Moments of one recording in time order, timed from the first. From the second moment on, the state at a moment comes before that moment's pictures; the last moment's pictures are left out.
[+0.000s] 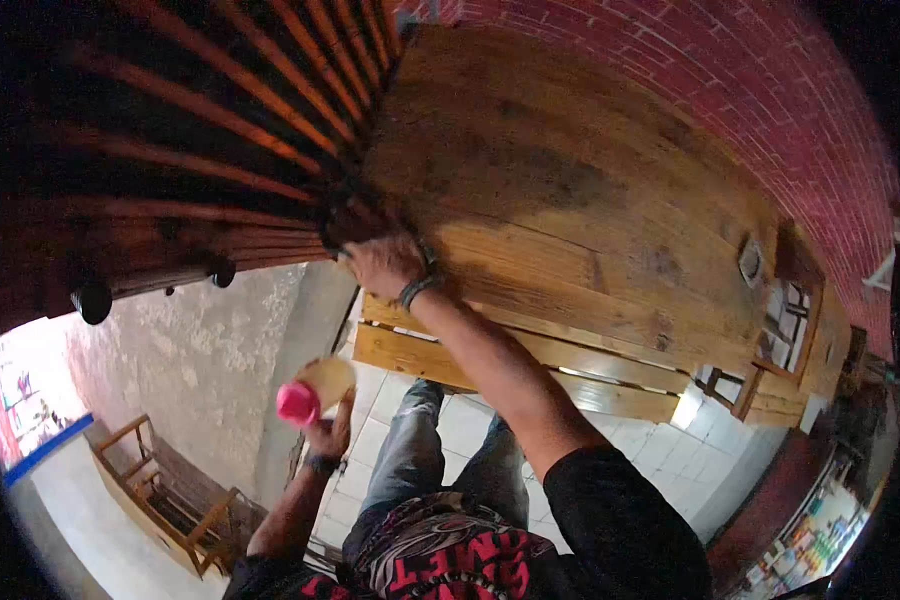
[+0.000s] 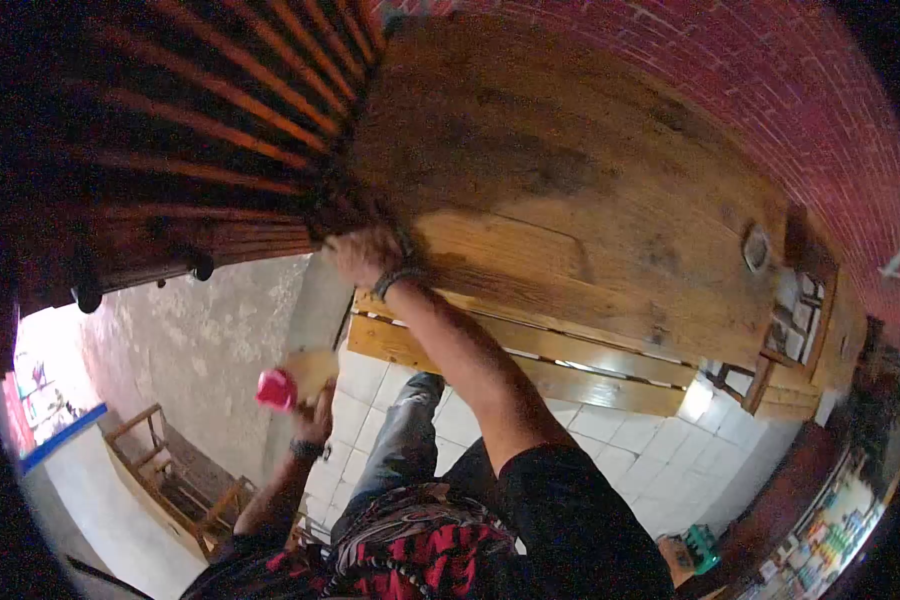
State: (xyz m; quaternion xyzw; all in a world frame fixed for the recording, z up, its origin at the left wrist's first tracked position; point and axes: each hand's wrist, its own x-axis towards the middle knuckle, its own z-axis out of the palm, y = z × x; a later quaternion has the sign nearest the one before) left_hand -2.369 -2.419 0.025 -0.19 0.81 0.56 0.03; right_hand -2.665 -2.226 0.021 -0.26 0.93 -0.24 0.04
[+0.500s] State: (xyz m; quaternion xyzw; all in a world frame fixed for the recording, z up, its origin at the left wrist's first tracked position) left_hand -2.323 -2.376 0.054 -0.04 0.84 0.53 0.08; right_hand -2.388 -1.866 -0.019 0.14 0.96 -0.21 -0.08
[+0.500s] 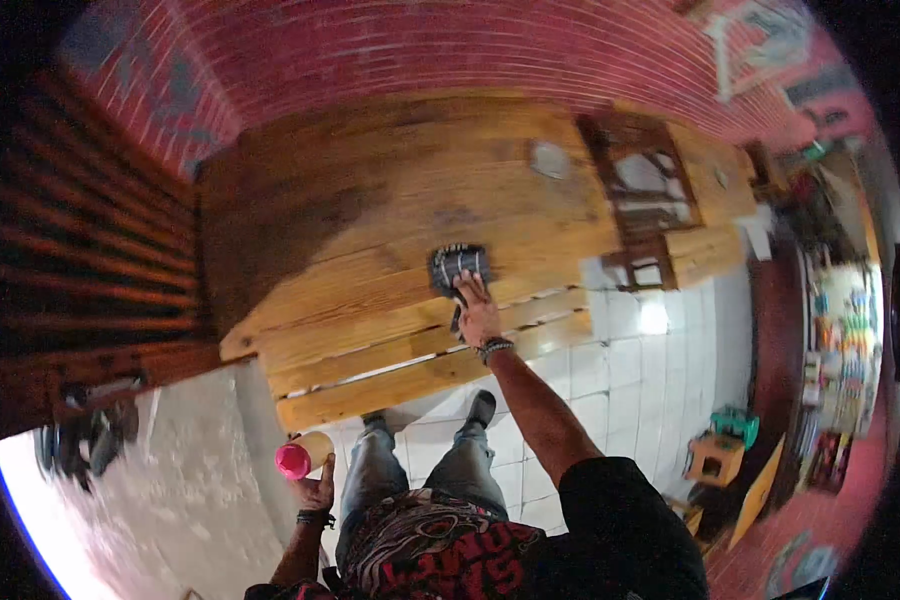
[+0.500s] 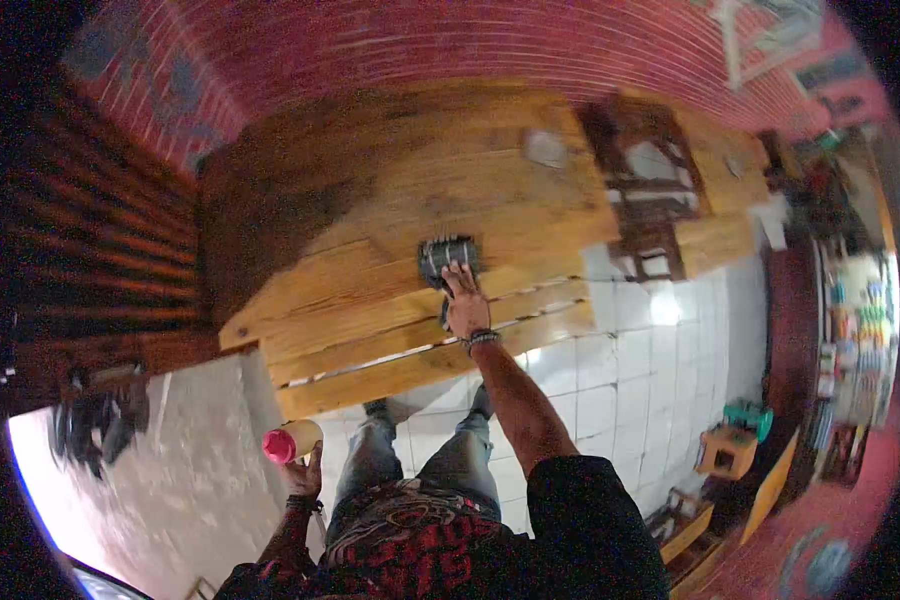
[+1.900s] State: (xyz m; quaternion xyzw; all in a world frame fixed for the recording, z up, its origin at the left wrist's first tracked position) left_hand -2.000 -1.454 0.150 0.47 0.70 0.48 0.24; right_hand -1.469 -1.602 0.036 0.49 -0.02 -0.70 -0.53
